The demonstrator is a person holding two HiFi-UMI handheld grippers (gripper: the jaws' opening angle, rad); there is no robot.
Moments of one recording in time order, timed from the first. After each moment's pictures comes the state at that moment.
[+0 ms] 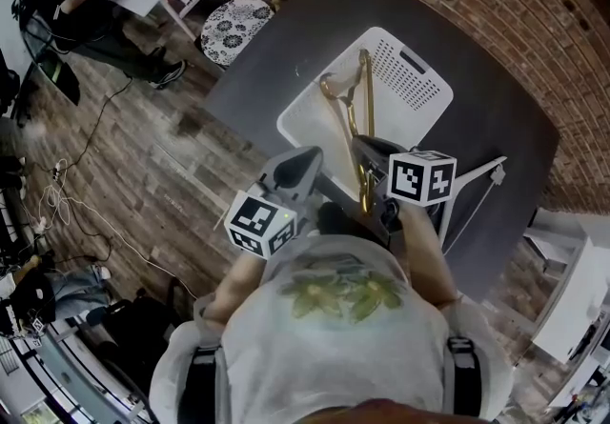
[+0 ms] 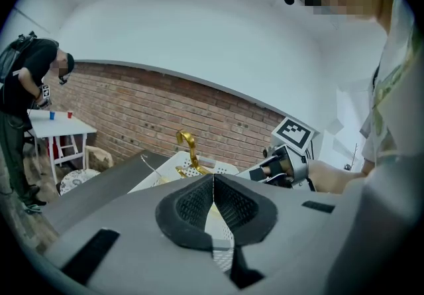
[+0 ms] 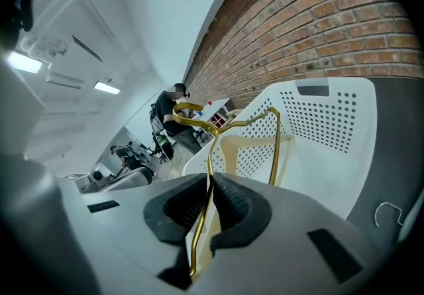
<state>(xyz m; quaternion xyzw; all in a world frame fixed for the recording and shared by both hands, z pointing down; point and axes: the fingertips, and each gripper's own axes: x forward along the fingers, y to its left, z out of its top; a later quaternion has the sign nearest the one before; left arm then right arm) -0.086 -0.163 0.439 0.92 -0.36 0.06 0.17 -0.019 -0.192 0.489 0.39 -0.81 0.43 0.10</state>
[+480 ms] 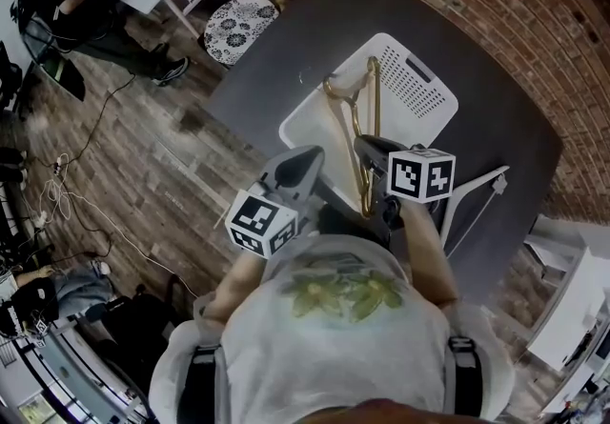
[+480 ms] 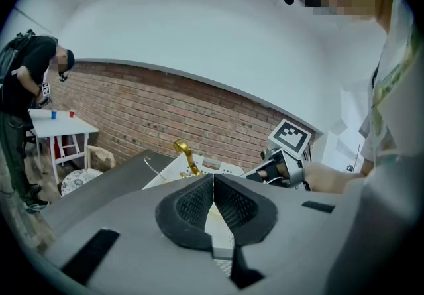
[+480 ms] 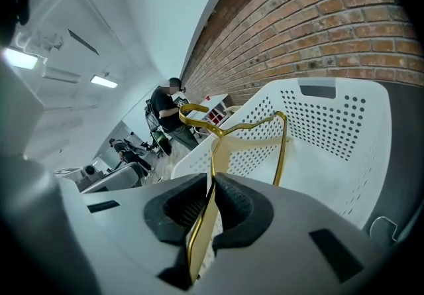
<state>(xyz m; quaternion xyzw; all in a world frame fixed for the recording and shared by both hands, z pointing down) -0.087 -0.185 0.442 0.91 -0.36 0.06 0.18 -0.017 -0.217 0.504 0.39 -0.80 0.43 0.13</state>
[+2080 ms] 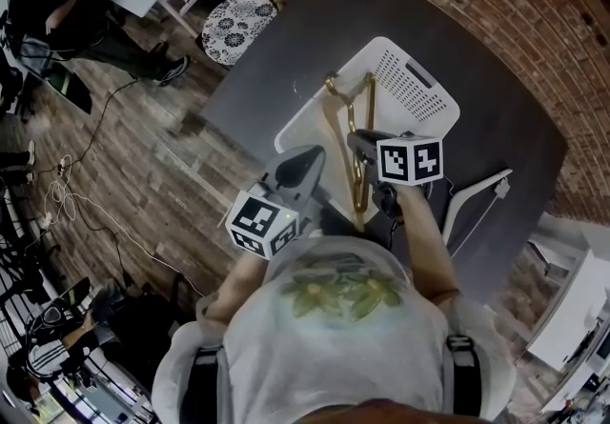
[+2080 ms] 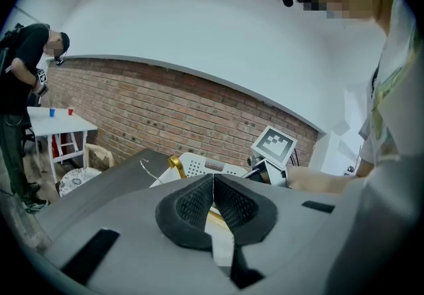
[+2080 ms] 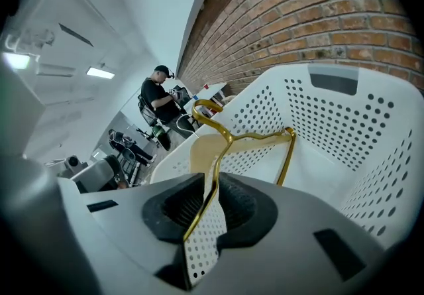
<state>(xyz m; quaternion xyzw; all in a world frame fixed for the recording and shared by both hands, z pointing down) -0.076 -0.213 0.446 0.91 -0.36 0.07 0.19 -0.018 -0.257 0.534 0.37 -0.80 0.44 0.18</state>
